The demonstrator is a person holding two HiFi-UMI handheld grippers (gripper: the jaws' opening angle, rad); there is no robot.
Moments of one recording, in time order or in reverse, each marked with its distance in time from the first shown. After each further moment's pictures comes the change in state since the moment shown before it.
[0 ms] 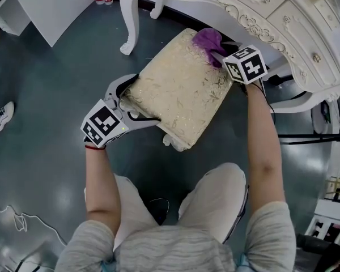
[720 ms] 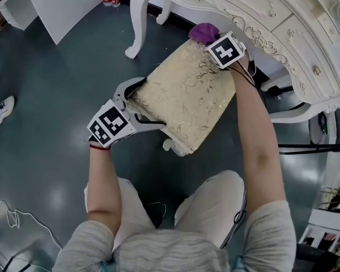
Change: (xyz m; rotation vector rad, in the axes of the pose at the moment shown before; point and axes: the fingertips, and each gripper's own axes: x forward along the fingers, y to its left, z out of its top) left arm 0.002 0.000 -0.002 0.011 0.006 -0.002; right arm 0.044 -0.018 0.055 -0.236 0.191 -0.190
